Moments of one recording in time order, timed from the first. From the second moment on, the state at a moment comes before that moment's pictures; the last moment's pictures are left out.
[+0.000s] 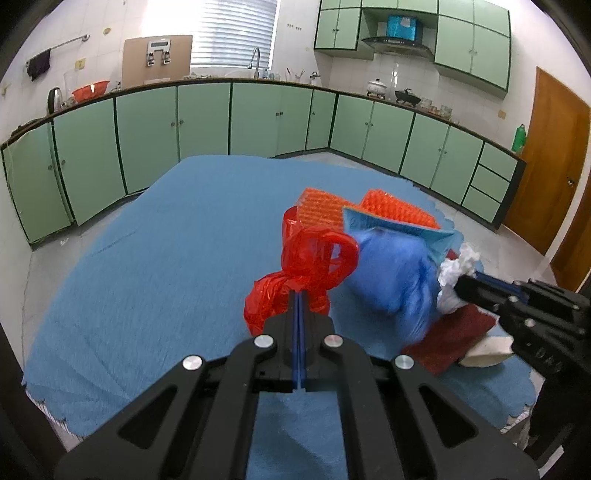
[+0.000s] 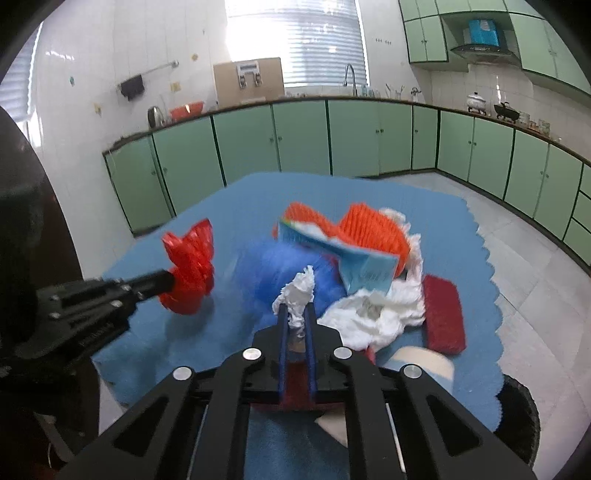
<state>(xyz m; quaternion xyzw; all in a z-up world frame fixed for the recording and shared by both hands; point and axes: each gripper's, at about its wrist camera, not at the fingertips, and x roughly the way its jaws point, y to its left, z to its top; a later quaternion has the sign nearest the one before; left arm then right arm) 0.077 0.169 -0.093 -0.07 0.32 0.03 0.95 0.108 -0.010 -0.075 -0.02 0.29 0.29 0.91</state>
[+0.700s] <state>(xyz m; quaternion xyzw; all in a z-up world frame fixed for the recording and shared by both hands) 0.076 0.087 -0.021 -0.06 0.25 -0.08 0.96 0.089 -0.107 0.001 0.07 0.21 0.26 0.94</state>
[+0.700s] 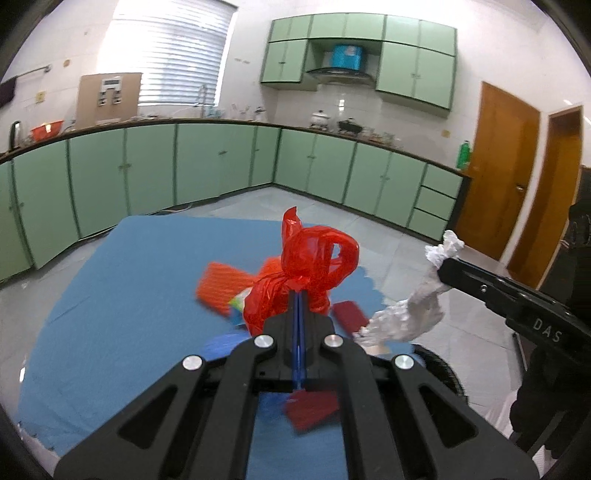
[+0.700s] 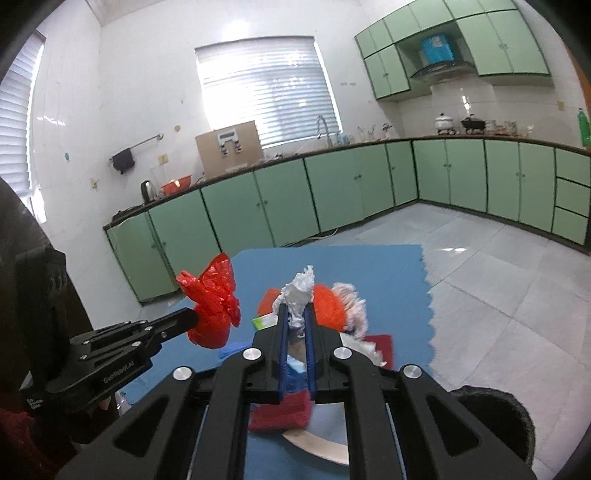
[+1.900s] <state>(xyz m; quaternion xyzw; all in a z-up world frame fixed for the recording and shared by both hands) 0.154 -0.137 -0.119 -0.01 0.32 -0.29 0.90 0.095 -0.302 -0.081 0.12 0.29 0.05 0.95</state>
